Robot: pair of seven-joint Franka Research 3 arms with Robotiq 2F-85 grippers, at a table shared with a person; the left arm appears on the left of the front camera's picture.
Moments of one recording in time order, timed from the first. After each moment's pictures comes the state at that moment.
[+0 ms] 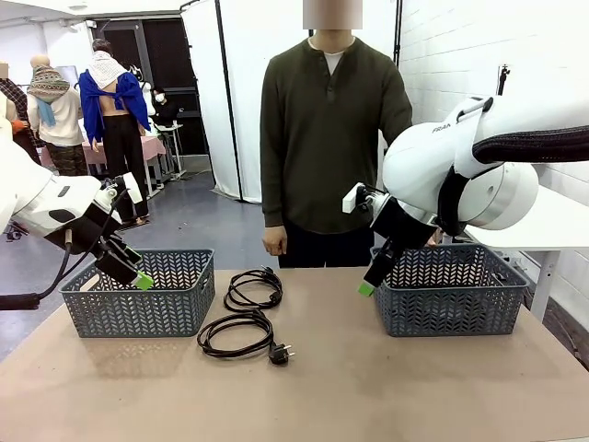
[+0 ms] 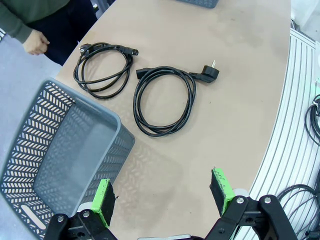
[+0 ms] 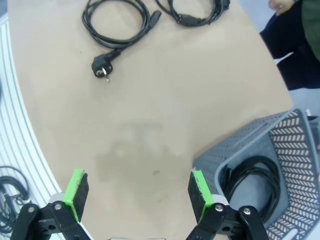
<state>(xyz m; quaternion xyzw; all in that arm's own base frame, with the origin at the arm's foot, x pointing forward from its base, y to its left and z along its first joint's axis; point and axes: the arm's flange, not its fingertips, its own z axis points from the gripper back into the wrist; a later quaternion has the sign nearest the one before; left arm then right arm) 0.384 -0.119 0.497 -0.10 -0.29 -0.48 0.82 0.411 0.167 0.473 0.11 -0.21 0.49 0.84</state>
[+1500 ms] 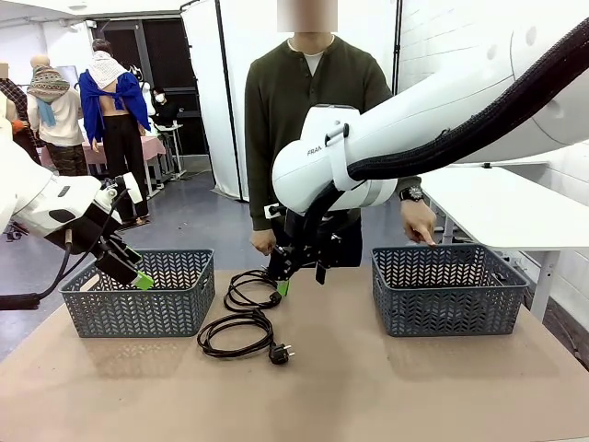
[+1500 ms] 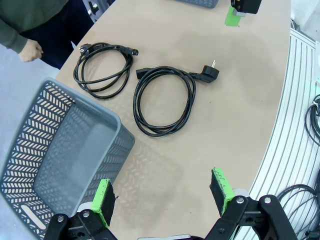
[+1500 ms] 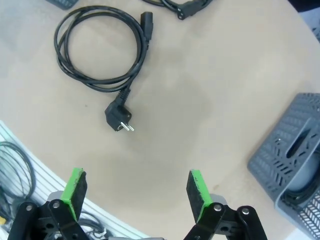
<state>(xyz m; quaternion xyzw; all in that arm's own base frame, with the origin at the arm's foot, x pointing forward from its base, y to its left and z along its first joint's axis) 0.384 -0.119 0.497 -0.10 -0.29 -0.48 0.82 0.462 0.325 0.458 0.08 -0.07 0.30 0.95</state>
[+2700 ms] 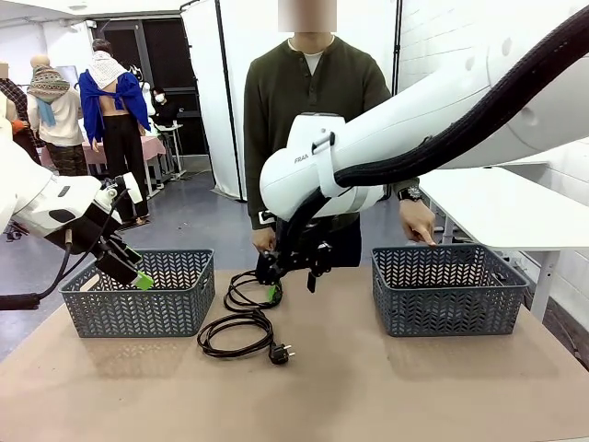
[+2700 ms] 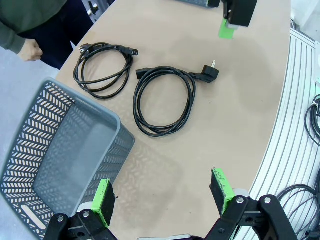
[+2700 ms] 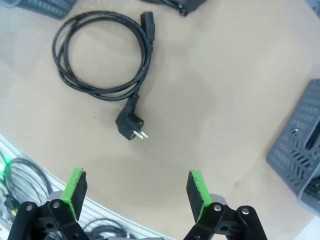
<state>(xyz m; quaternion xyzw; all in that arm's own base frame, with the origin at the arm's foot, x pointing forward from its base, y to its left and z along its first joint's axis) 0.384 -0.119 0.497 -0.10 -0.29 -0.48 0.82 0.464 0.350 0.443 0.08 -0.05 0.23 0.97</state>
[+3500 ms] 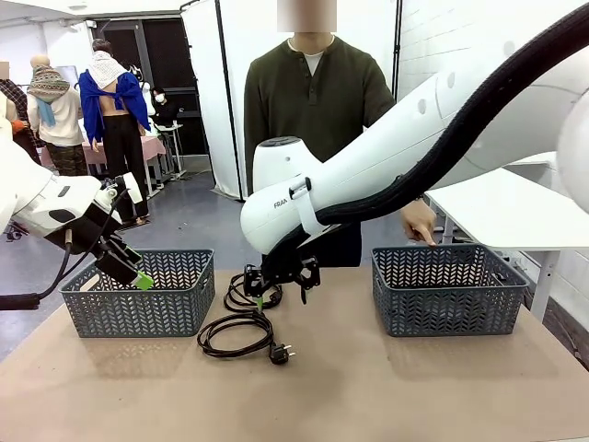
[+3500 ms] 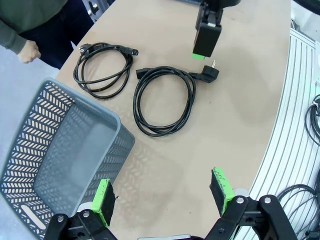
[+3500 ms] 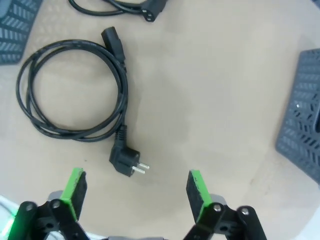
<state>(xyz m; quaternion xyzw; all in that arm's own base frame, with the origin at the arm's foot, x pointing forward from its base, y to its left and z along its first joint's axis) 0.384 -0.119 0.497 -0.10 -0.29 -0.48 0.82 0.479 0.391 0.403 0.02 -0.08 0.11 0.99</state>
